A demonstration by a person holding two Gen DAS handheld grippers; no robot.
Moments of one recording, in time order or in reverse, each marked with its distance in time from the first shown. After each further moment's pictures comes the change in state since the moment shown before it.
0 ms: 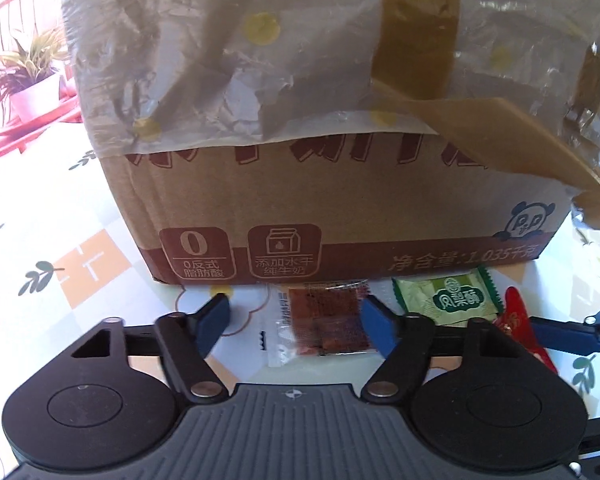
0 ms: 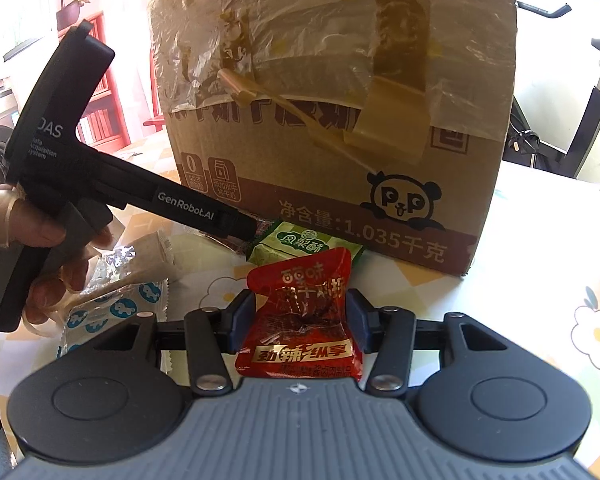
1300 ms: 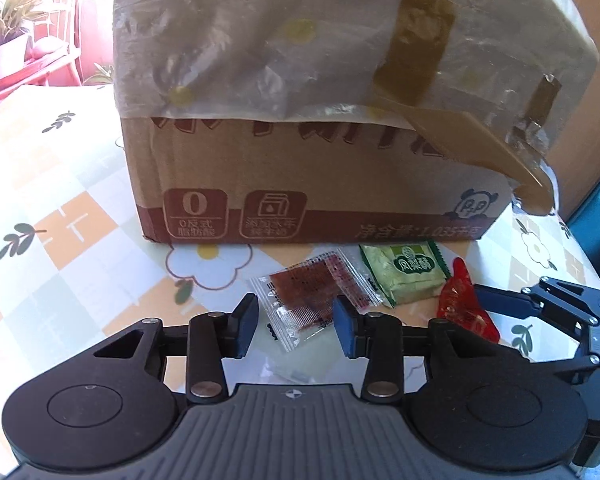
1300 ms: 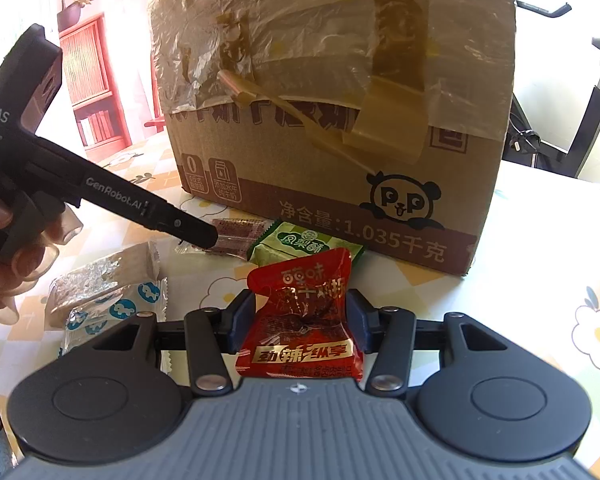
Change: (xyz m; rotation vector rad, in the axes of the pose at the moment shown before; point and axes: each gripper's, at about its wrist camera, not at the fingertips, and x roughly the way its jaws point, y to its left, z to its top) left arm -0.018 0.015 -0.018 -0.044 0.069 -0.211; right arm -0.001 -0.001 0.000 0.007 -0.002 0.005
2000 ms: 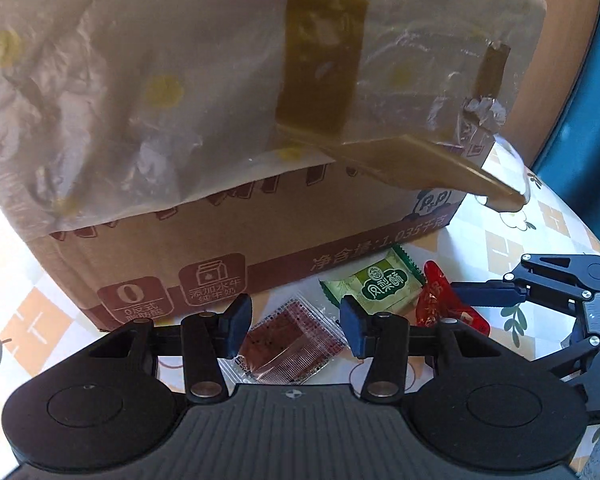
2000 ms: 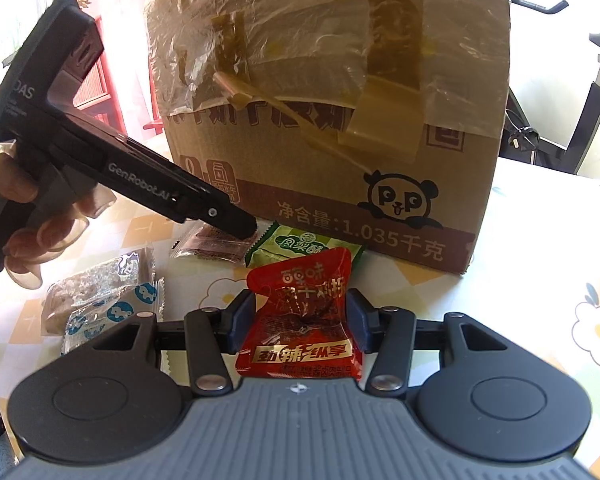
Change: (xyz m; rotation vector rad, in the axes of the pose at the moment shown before) left arm 0.020 -0.015 0.033 0.244 0.019 -0.081; right arm 0.000 -0.001 0.000 0.014 0.000 -0.001
